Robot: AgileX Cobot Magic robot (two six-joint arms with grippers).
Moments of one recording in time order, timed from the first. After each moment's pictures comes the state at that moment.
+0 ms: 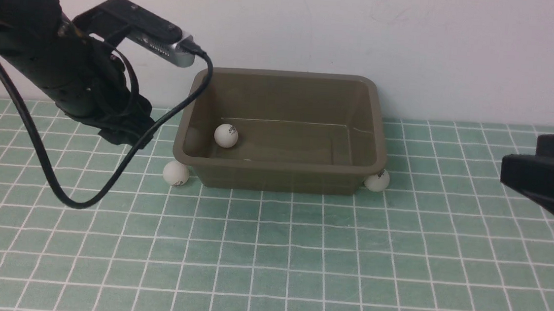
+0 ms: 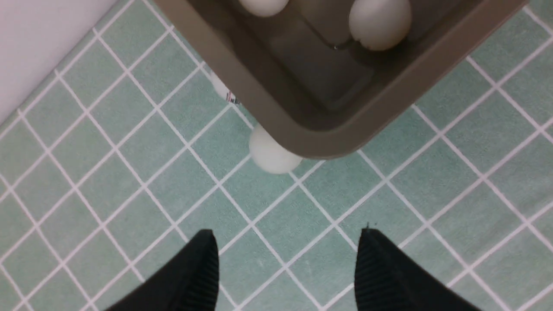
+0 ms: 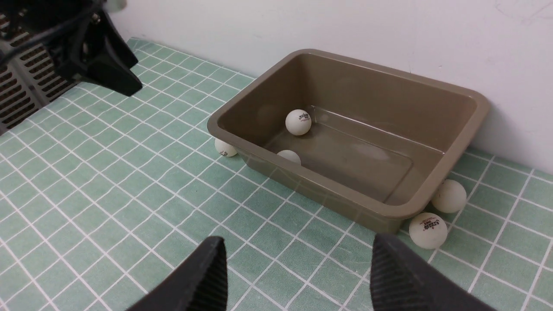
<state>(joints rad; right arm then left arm) -0.07 0.87 -0.79 1.09 0.95 -1.12 -0.17 1.66 -1.36 -0.11 0.84 0.58</state>
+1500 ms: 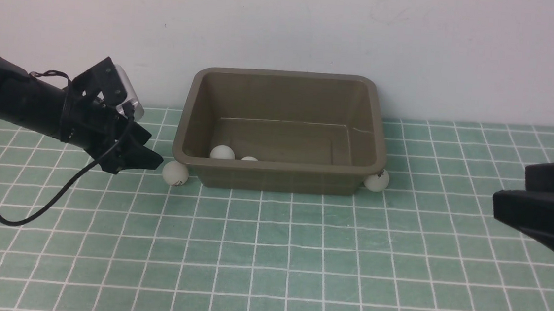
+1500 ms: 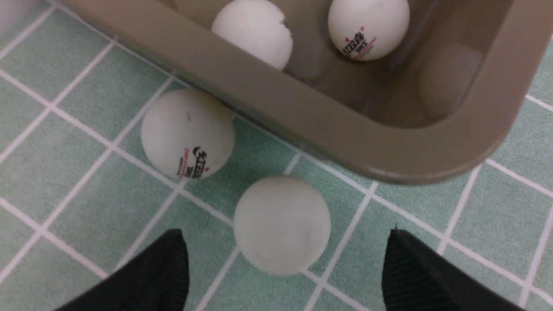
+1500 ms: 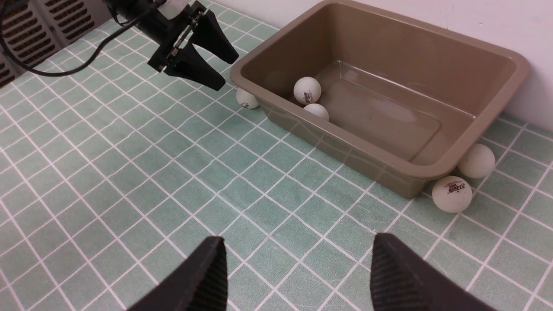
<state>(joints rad) -0.07 0.87 -0.79 1.02 1.04 -1.12 0.15 2.07 -1.37 -1.03 0.87 1.77</state>
